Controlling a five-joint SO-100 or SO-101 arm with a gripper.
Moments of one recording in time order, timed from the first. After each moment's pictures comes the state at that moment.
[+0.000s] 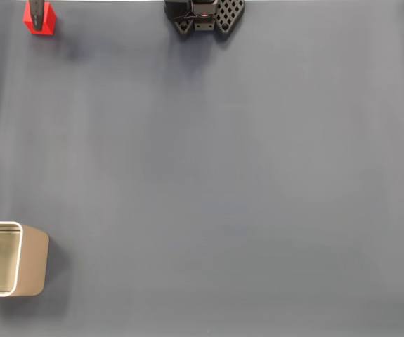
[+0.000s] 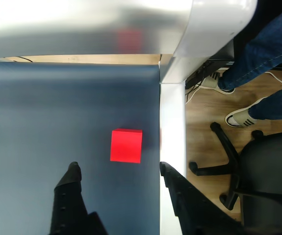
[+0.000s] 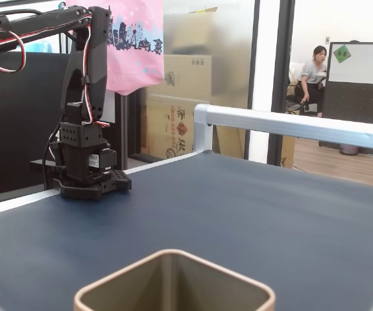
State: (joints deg) arm 94.0 97.8 111.0 56.6 -91.4
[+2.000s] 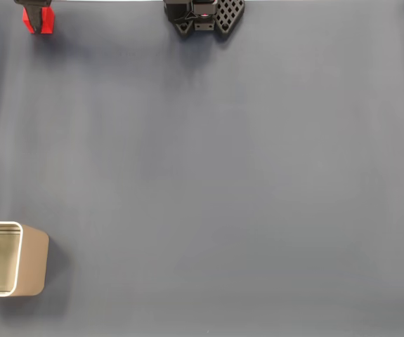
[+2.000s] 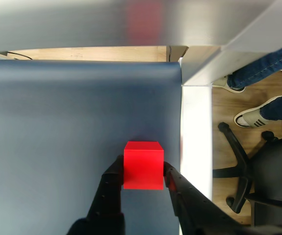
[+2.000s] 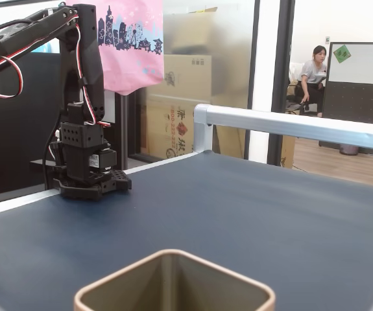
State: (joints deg) arm 89.0 89.6 110.8 47.0 -87.1
